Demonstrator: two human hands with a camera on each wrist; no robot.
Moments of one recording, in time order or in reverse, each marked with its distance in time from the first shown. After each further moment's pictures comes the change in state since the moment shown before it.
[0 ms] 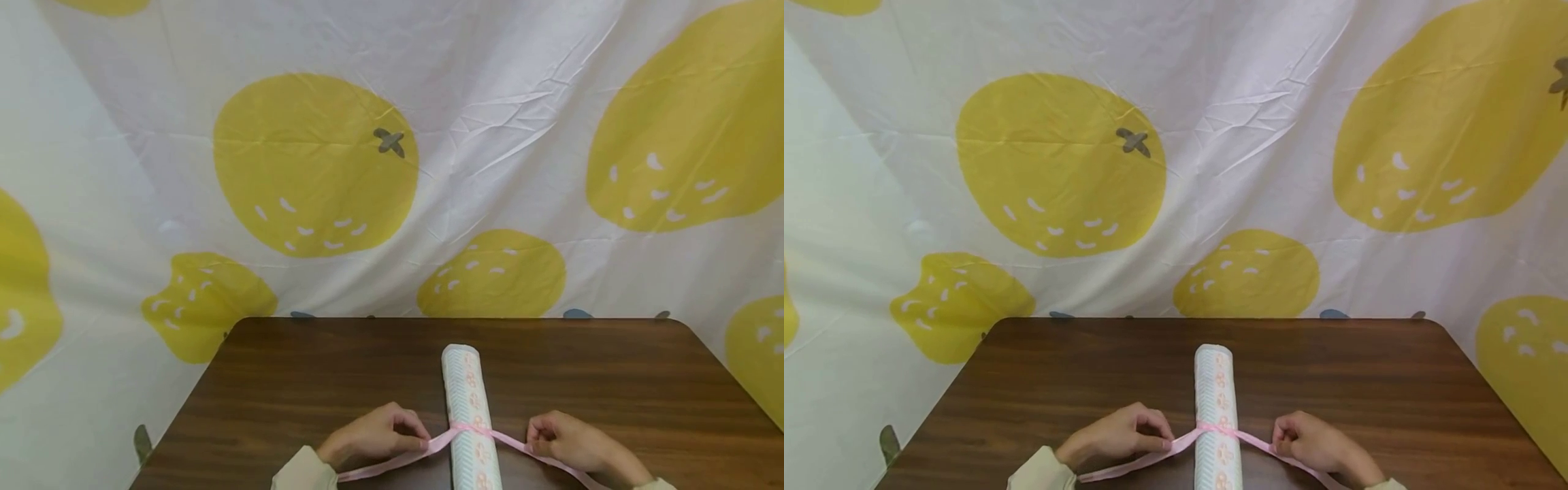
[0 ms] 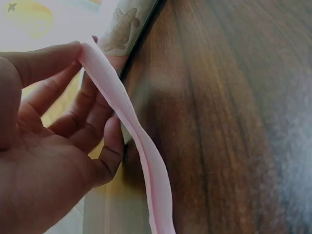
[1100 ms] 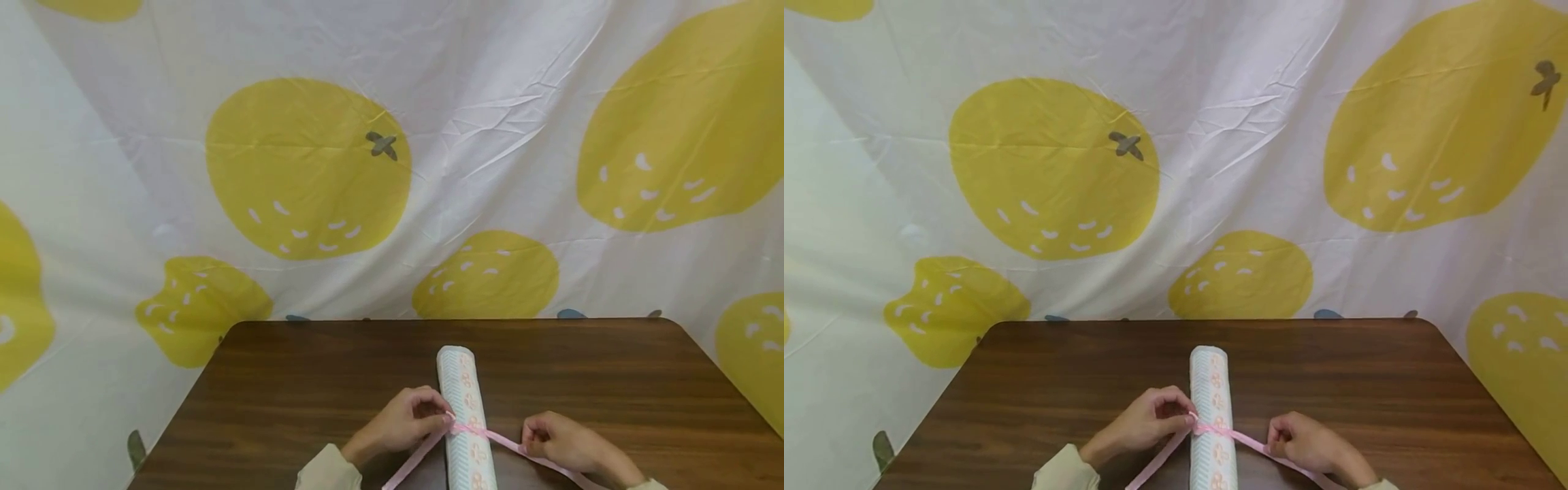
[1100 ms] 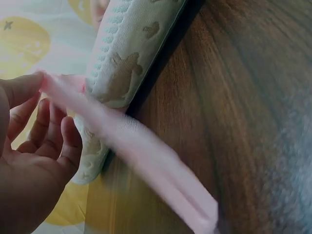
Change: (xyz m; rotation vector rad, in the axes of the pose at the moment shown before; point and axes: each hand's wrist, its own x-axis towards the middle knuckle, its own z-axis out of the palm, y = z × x) left_hand 0.029 0.046 0.021 -0.166 0.220 0.132; right_hand -0.002 -0.001 0.004 -0.015 0.040 0.042
